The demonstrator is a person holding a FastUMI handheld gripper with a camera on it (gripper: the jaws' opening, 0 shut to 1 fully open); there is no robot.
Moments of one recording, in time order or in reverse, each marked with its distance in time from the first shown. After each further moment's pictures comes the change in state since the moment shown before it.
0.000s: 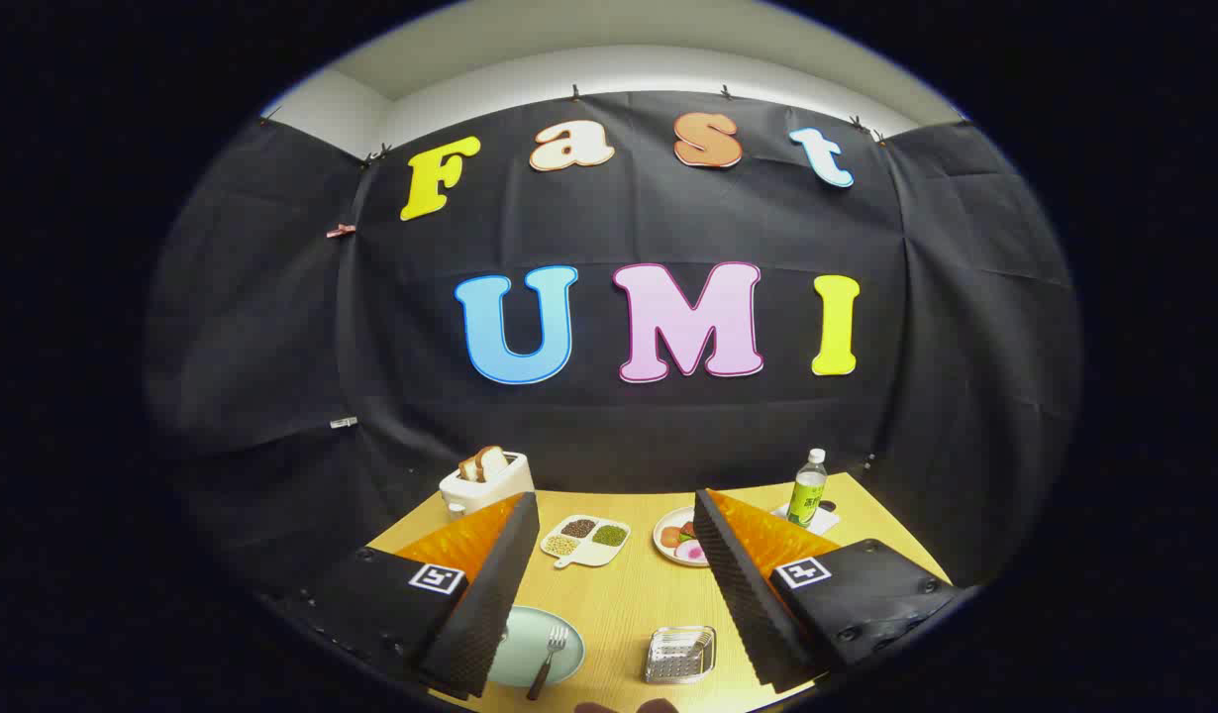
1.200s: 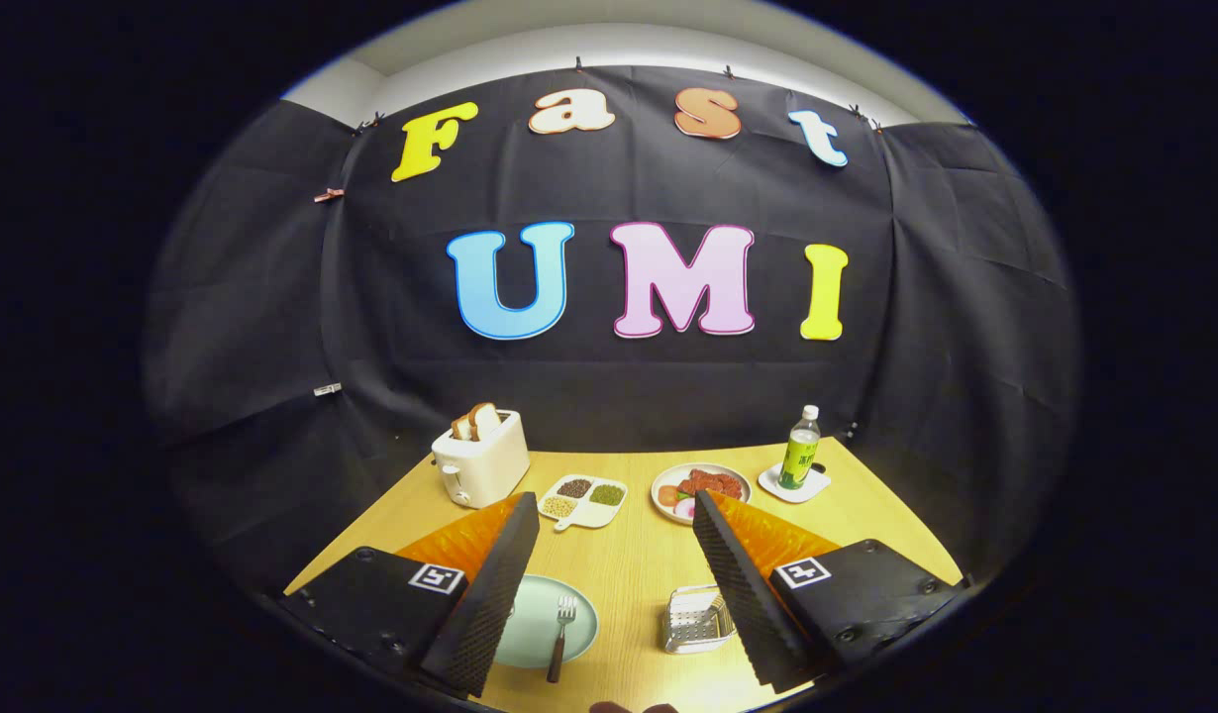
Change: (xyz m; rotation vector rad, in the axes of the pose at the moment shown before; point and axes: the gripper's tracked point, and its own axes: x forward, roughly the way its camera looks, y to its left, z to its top) arm -0.010 0.032 -0.053 0.007 0.135 -0.068
